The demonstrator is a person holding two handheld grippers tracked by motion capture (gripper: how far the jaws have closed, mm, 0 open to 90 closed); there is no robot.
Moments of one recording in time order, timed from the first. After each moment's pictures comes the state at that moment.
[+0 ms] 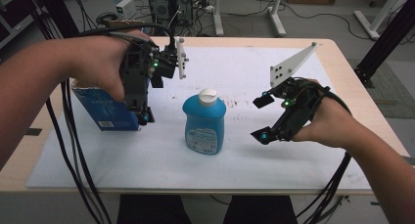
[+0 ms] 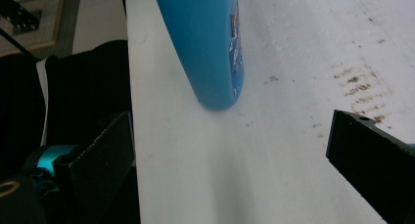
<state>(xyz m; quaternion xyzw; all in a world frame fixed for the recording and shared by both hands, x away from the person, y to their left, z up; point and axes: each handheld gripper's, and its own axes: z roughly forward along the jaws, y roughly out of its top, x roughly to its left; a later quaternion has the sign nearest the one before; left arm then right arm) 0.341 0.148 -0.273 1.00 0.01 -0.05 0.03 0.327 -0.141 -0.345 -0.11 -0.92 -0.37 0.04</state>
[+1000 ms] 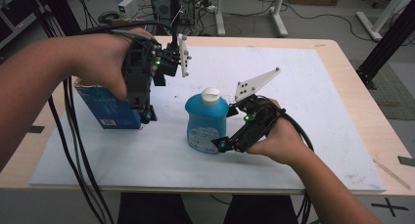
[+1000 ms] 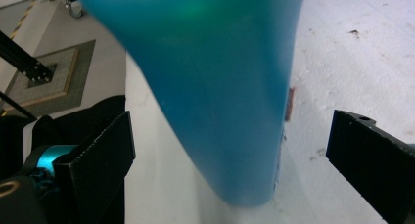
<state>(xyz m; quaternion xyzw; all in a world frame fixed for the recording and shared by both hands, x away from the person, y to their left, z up) 0.339 0.150 -0.271 1.00 0.01 -0.05 0.03 0.320 -0.079 -0.395 -0.13 -0.88 -0.45 0.05</state>
